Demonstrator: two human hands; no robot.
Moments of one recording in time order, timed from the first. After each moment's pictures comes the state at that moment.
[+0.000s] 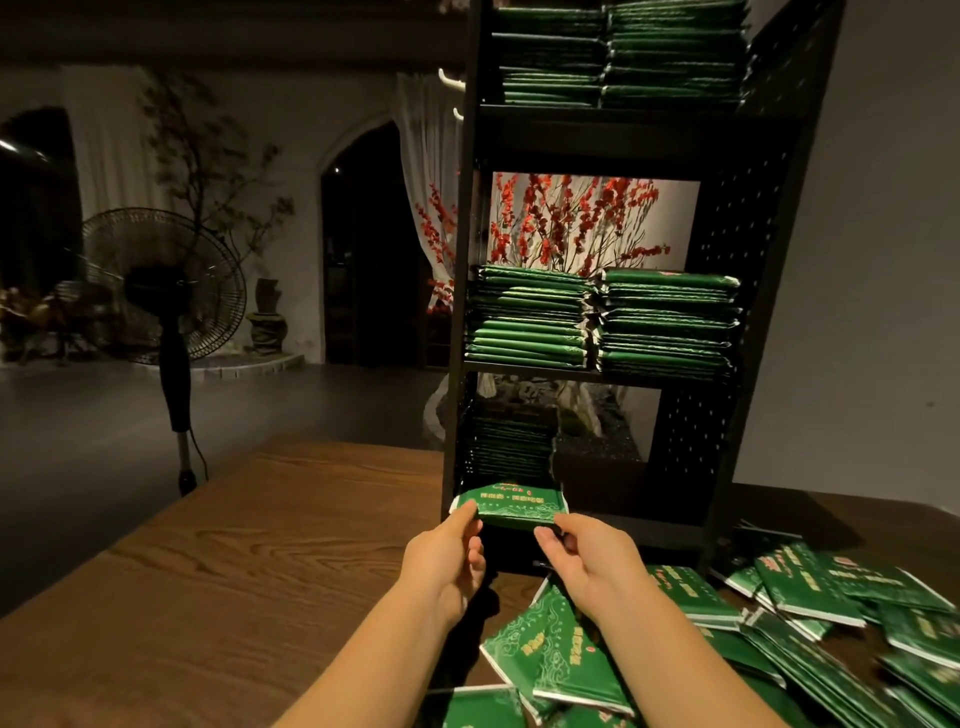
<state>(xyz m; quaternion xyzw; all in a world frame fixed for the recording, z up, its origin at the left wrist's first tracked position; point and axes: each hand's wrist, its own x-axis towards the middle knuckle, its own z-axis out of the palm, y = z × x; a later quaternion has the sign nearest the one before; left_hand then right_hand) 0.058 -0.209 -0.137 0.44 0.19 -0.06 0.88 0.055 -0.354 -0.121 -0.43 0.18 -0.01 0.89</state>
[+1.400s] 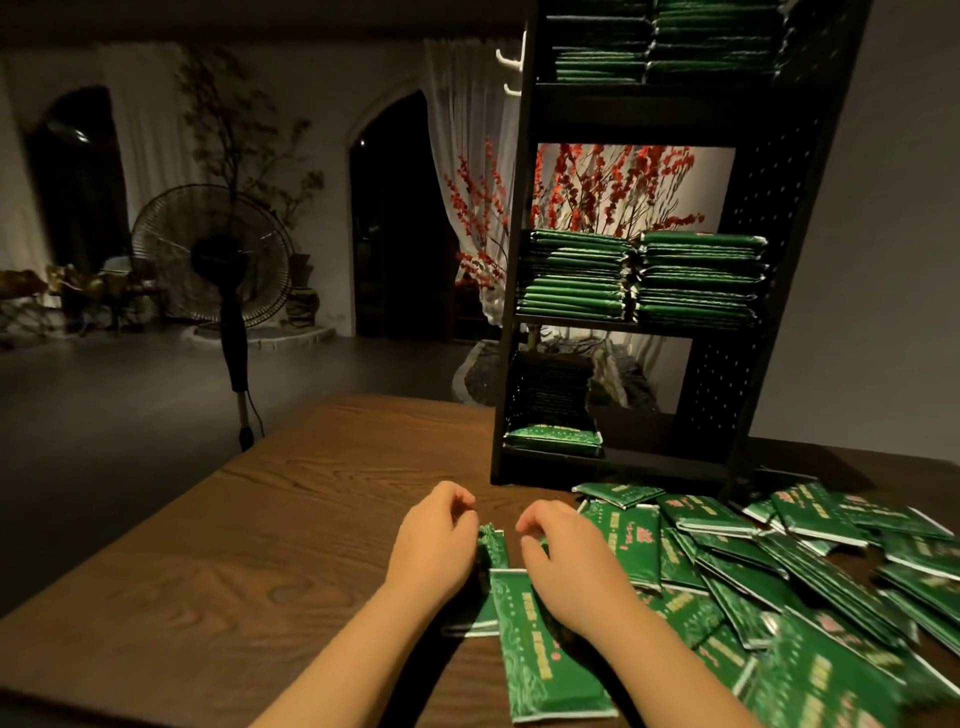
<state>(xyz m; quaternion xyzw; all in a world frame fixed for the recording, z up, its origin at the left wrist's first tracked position) -0.038 -0.140 -0.165 0.89 0.00 0.17 0.43 -0.062 -0.298 -0.140 -0.94 -0.15 -0.11 0.28</state>
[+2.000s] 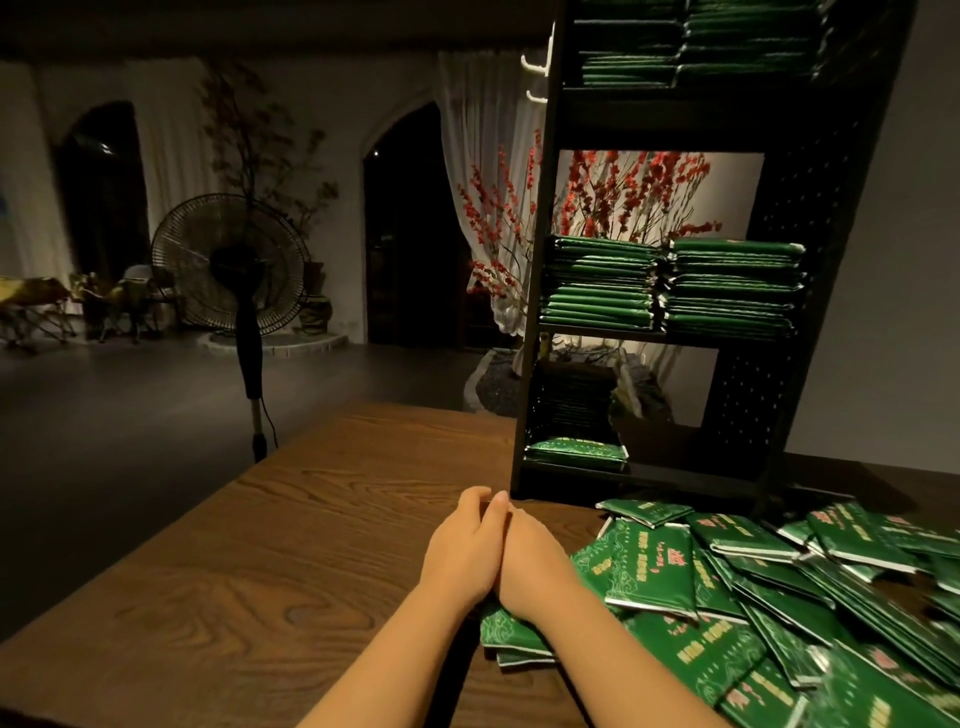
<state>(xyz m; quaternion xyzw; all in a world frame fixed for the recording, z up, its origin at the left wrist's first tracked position) -0.014 -0.146 -0.173 0.87 0.02 0.11 0.48 -0.005 -0.240 -0.172 -0.97 -0.15 -0.04 0.20</state>
